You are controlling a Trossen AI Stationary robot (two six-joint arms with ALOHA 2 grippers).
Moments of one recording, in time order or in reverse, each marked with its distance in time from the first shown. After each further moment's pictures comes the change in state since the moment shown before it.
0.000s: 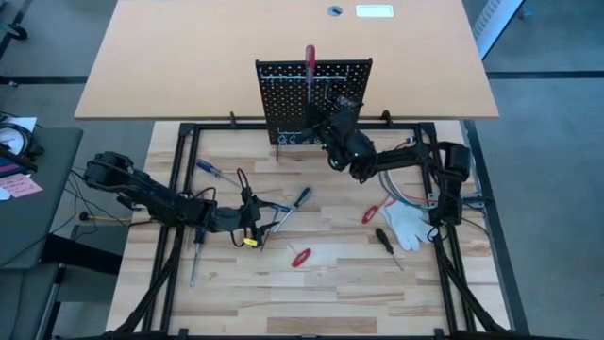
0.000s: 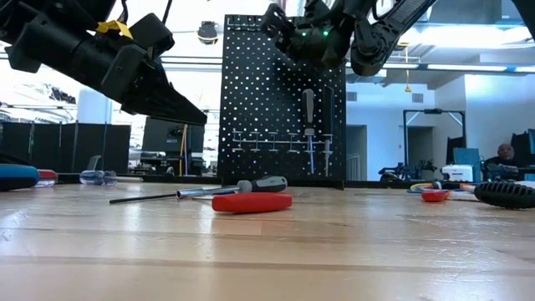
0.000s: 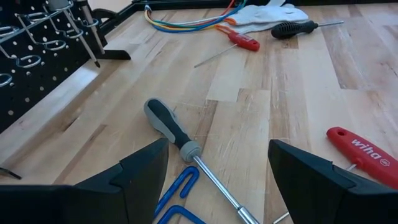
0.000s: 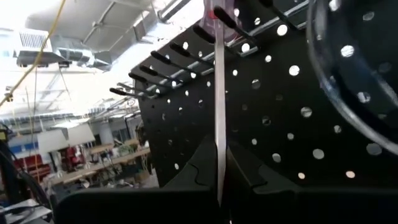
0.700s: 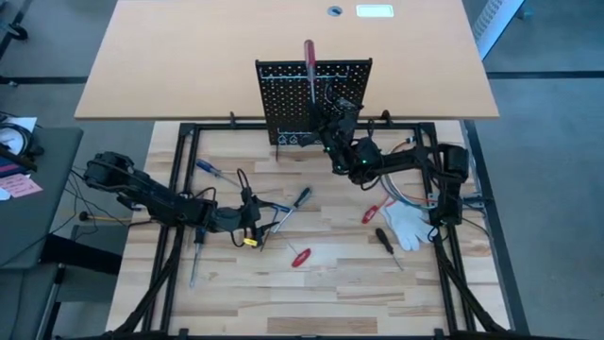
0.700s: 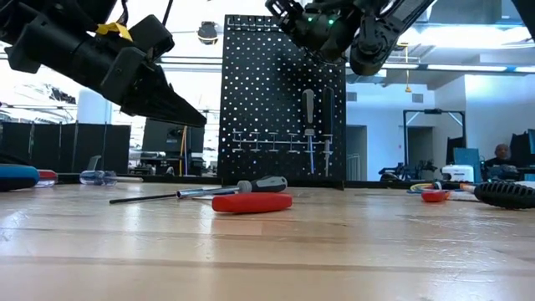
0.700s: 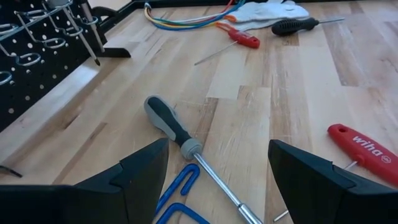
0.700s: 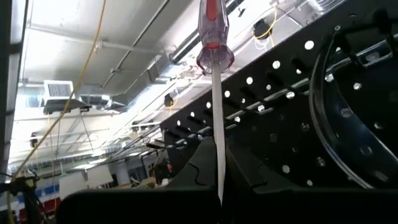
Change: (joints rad) left arm 0.000 0.000 0.000 -0.010 0.000 -0.001; right arm 0.038 0.004 -0.002 0.245 -0.005 -0.061
